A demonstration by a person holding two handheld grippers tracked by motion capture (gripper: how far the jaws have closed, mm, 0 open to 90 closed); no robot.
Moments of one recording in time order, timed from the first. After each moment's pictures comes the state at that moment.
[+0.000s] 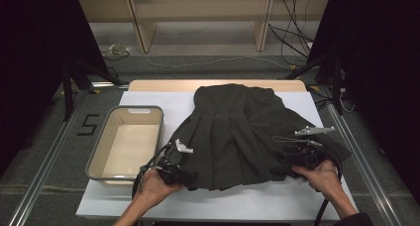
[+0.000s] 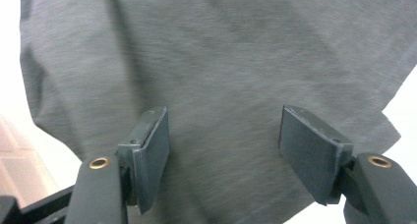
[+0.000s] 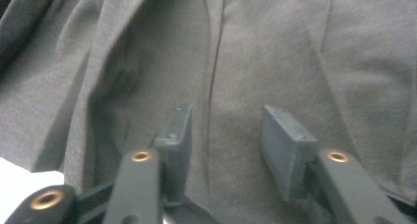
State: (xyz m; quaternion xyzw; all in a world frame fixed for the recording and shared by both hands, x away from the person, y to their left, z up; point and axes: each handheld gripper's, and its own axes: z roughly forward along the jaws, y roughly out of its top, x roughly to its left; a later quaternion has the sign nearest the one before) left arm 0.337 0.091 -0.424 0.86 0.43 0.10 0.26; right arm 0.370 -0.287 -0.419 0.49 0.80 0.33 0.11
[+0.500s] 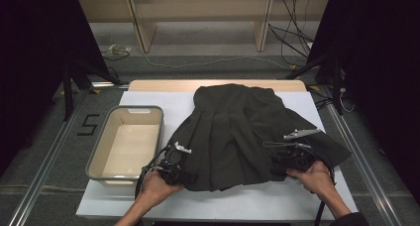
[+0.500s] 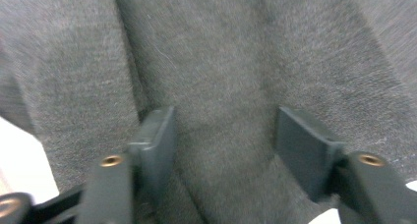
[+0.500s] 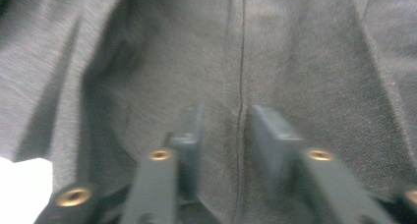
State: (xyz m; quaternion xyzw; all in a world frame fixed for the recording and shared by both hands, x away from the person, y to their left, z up) left arm 0.354 0.100 -0.457 0.85 0.46 0.04 0.25; right arm 0.374 -0.268 -0.434 0.48 0.82 0.29 0.10
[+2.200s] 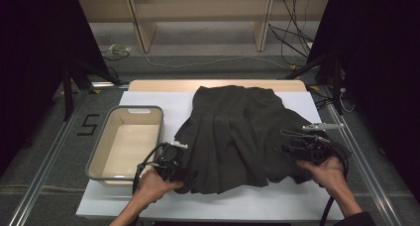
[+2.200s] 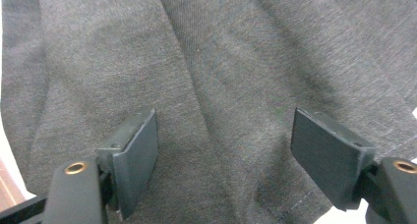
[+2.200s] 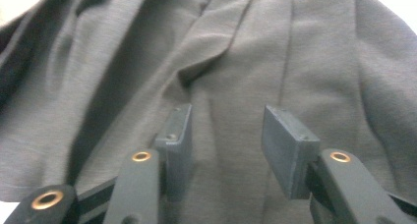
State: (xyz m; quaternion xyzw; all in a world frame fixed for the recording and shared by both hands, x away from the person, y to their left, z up) left arm 0.356 0.109 -0.439 0.84 0.47 0.04 0.29; right arm 0.374 -0.301 -0.407 0.51 0.77 0.36 0.14
